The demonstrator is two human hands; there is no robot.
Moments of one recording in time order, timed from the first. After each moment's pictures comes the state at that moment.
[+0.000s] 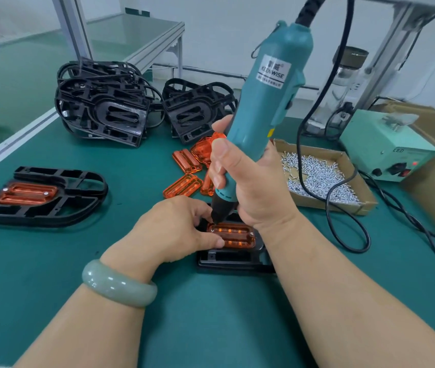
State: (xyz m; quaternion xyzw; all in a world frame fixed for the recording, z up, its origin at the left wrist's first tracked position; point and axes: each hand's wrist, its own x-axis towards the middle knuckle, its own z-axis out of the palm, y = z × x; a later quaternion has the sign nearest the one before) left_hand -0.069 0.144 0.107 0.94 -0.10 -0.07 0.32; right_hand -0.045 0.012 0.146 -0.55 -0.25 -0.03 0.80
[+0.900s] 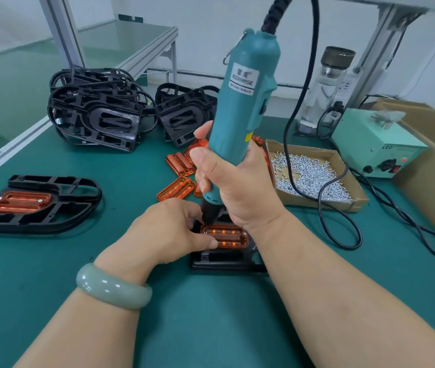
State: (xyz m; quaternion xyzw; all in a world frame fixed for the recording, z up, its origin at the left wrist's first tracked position) left_hand -0.067 0.141 0.108 0.93 -0.10 -0.08 0.34; right_hand -0.046 0.014 0.146 -0.59 -0.24 -0.04 0.77
